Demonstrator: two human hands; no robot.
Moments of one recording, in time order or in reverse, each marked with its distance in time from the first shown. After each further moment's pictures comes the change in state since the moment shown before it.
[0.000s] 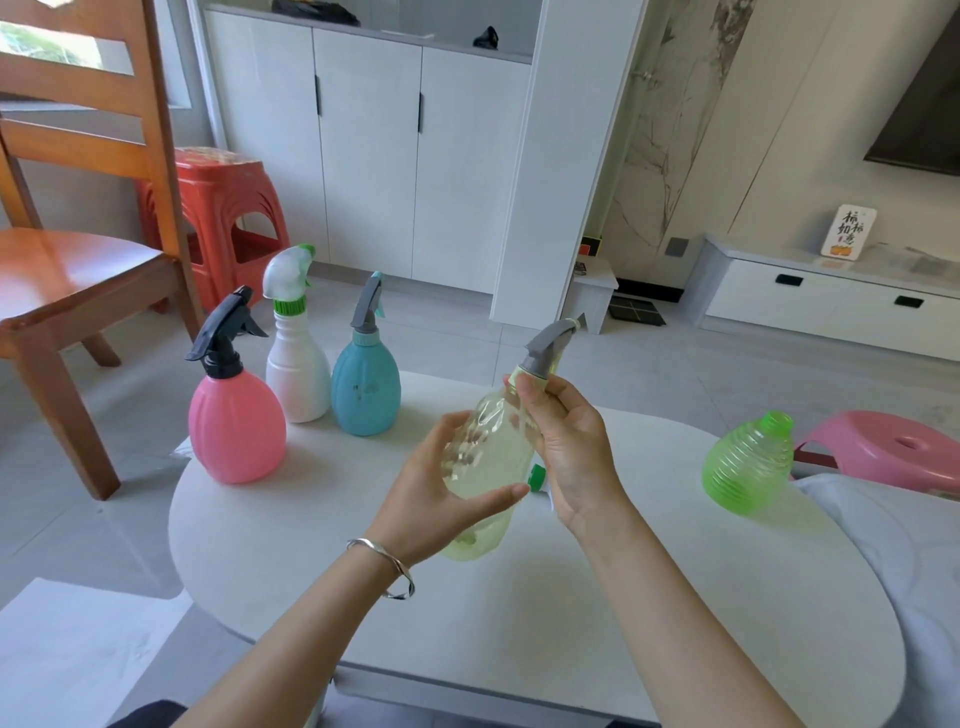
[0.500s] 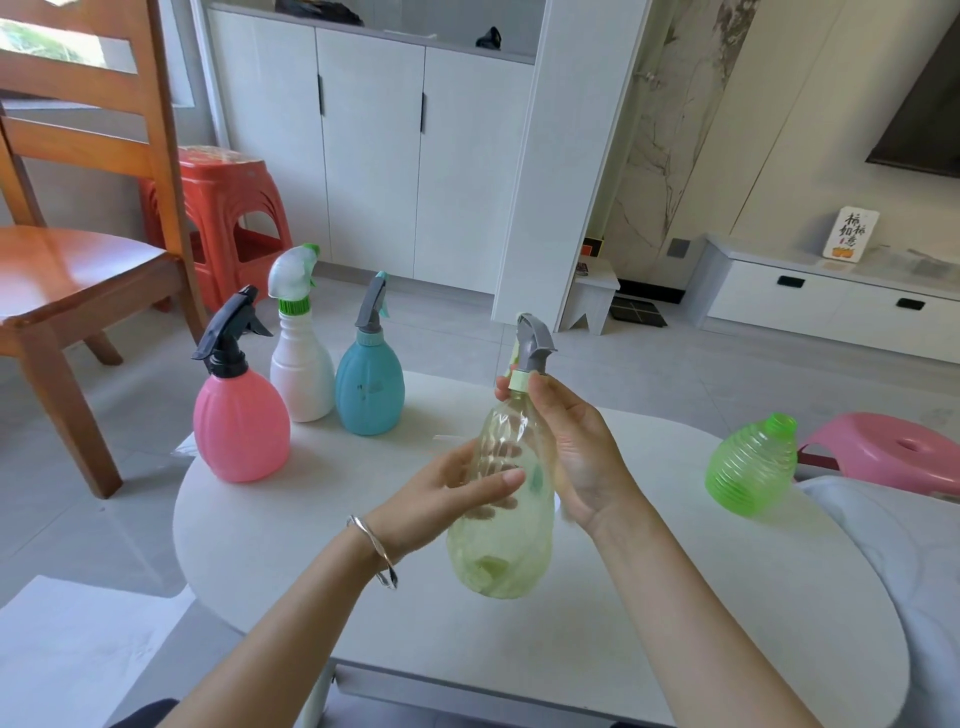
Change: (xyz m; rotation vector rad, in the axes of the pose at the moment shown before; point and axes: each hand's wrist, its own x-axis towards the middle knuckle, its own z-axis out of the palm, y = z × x) left_hand 0.005 0.007 -0.011 -0.325 -0.386 -0.149; right_hand 0.000 -0.006 -0.005 0.039 -0.215 0.052
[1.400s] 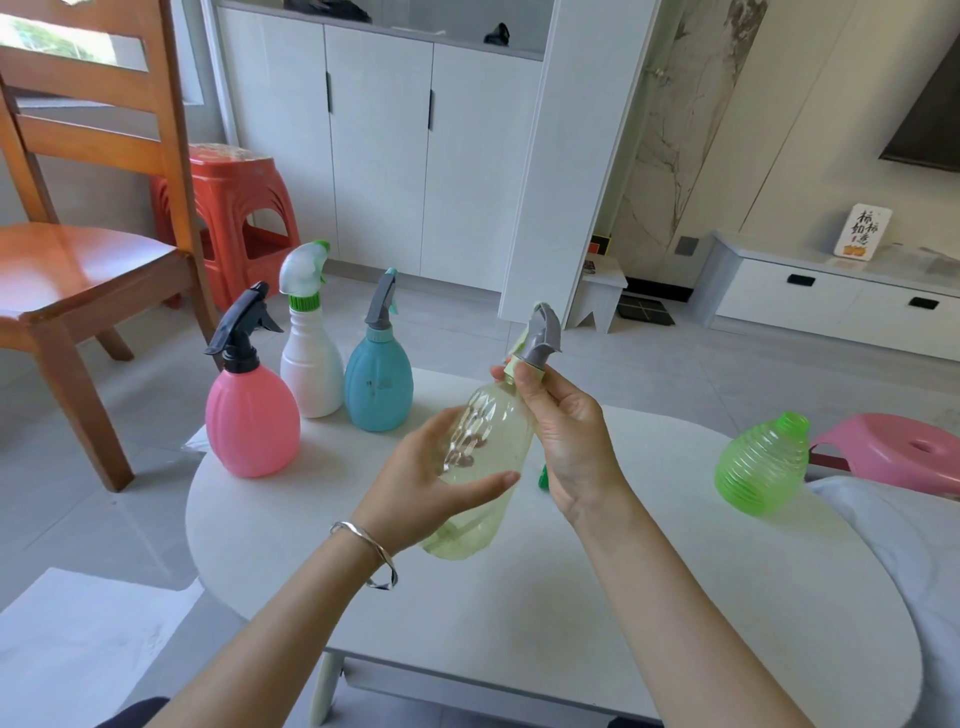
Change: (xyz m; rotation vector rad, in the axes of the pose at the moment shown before) left_hand -0.007 -0.005 -0.012 0.241 0.357 0.141; right_hand 0.003 0.004 0.024 -0.096 0.156 -0.066
